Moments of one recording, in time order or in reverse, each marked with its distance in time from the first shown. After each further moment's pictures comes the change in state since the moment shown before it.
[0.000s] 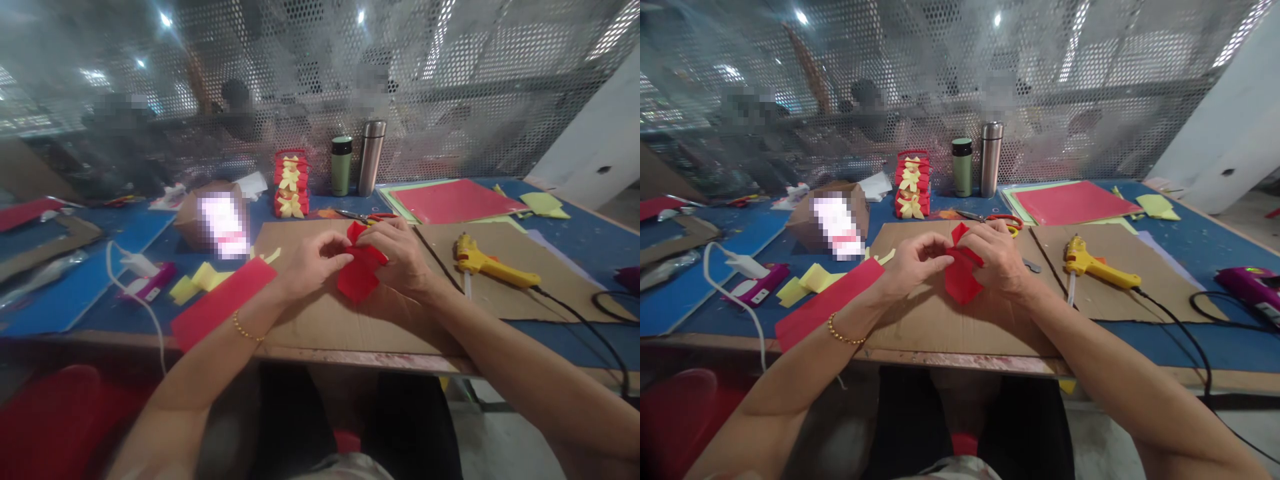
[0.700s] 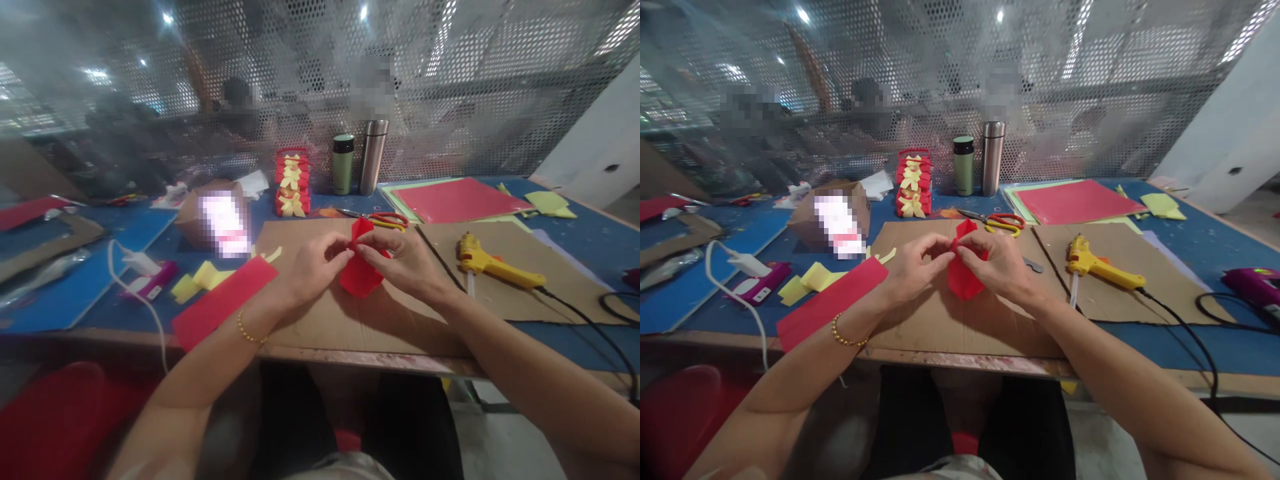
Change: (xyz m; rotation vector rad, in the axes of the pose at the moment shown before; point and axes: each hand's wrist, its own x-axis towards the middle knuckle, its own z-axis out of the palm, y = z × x) left_hand -0.008 0.006 0.004 0.287 0.050 0.101; right_hand 0.015 -0.030 -0.016 0.378 -0.164 0.577
